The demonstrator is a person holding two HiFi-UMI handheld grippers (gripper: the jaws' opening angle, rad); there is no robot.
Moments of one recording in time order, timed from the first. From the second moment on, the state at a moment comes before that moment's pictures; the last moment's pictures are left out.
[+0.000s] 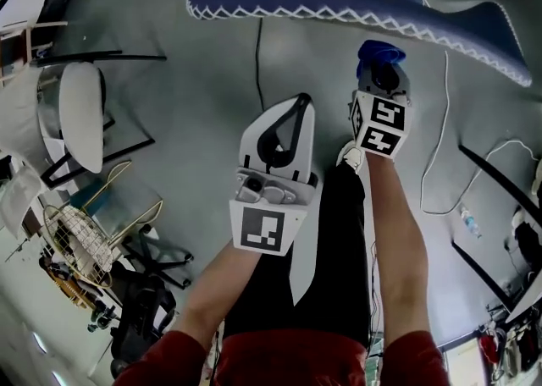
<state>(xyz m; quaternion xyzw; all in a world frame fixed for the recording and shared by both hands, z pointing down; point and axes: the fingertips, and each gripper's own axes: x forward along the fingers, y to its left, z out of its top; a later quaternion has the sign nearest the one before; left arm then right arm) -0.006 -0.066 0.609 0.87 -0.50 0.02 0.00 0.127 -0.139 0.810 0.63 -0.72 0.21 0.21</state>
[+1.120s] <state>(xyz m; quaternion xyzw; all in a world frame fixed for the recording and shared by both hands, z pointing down) -0.024 -0.084 0.610 0.86 -0.52 0.02 0.02 0.118 -0.188 0.795 0.63 -0.71 0.21 0.23</state>
